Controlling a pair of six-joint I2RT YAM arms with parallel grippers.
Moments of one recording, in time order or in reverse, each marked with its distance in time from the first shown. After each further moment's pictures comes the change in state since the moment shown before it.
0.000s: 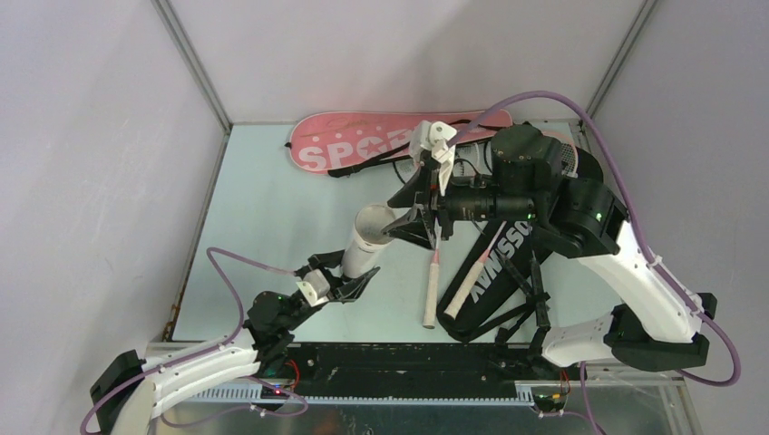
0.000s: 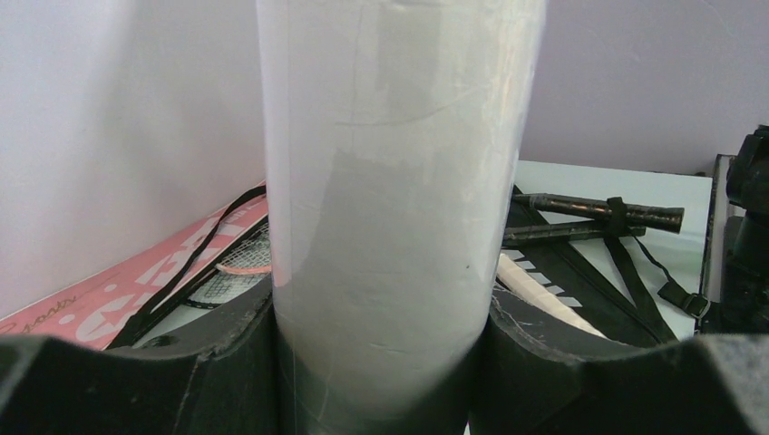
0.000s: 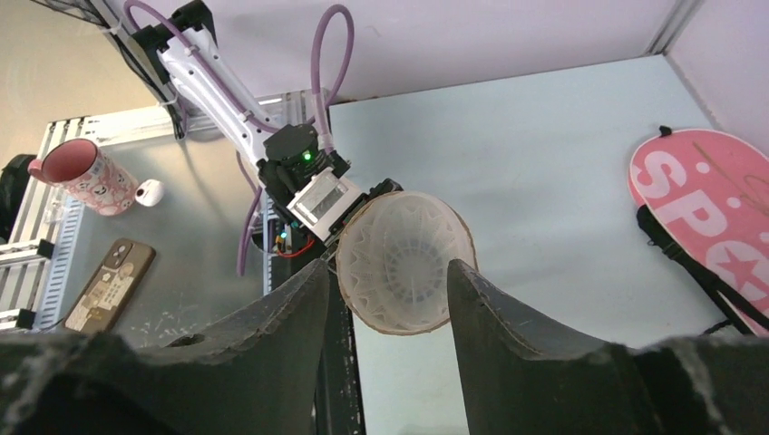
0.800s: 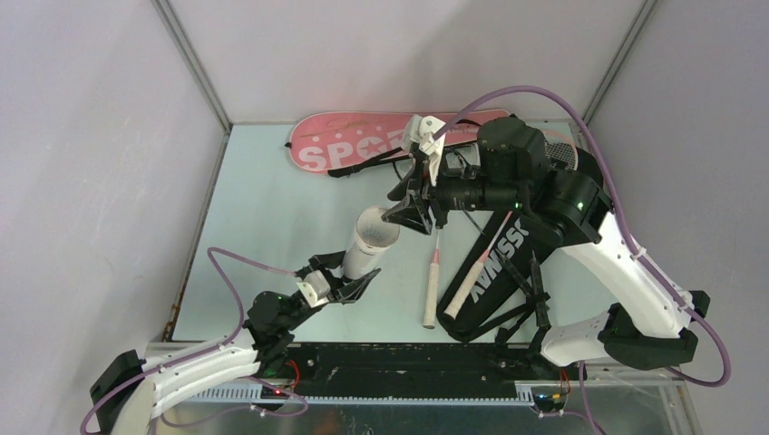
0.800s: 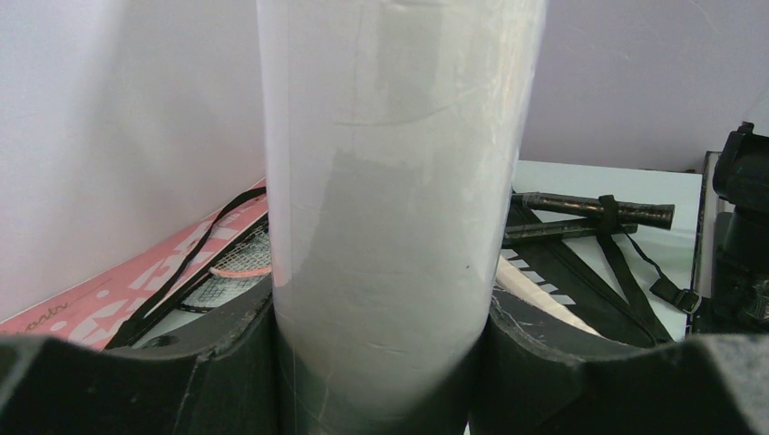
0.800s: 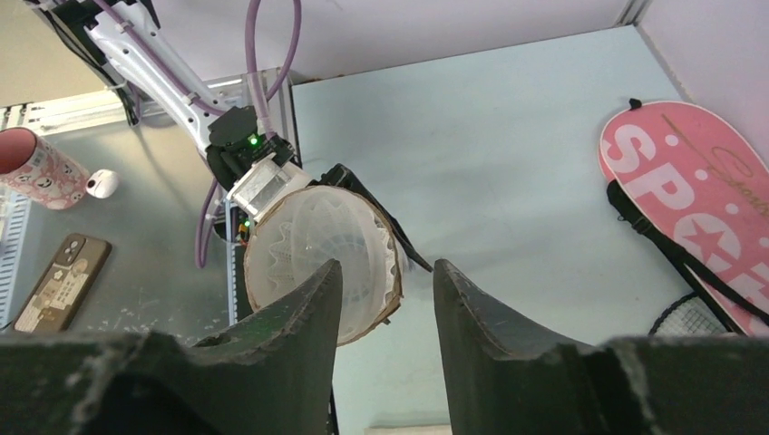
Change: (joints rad) left arm 0.000 0.000 0.000 -0.001 0.021 0.000; right arm -0.066 0.027 -0.026 0.009 0.000 -0.051
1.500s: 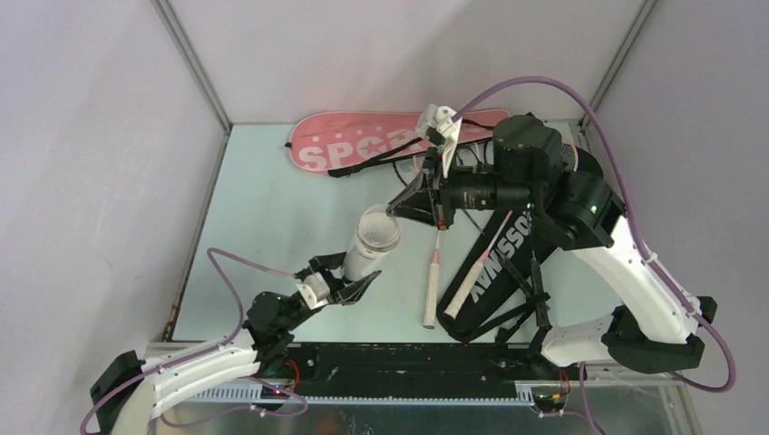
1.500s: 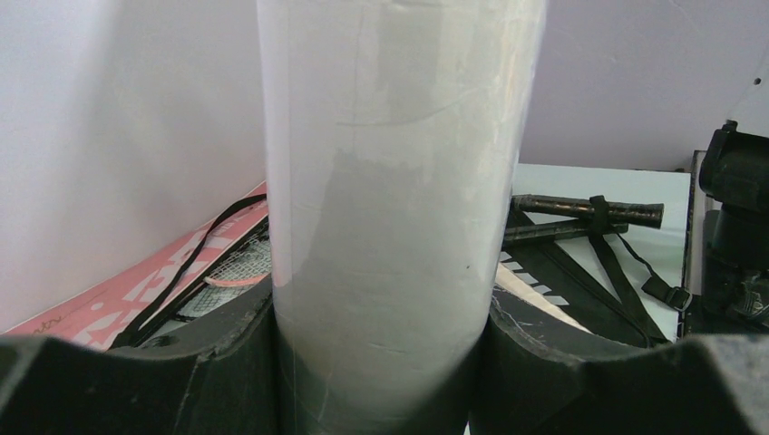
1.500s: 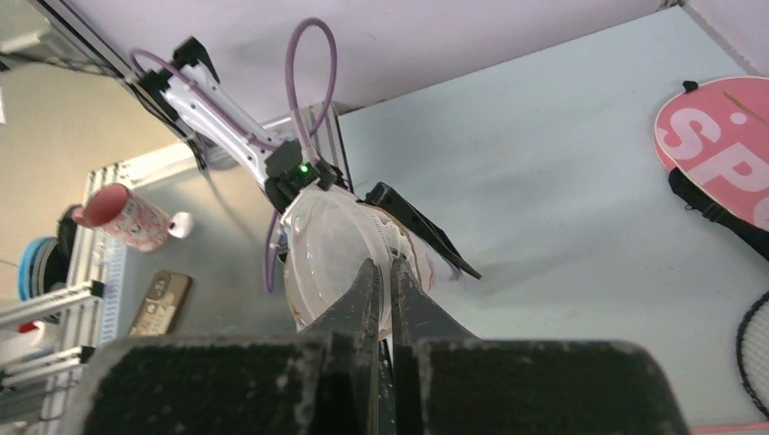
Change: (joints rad) left arm 0.000 0.002 0.000 0.001 0.025 0.007; right arm -0.016 -0.021 0.003 0.008 -0.039 0.162
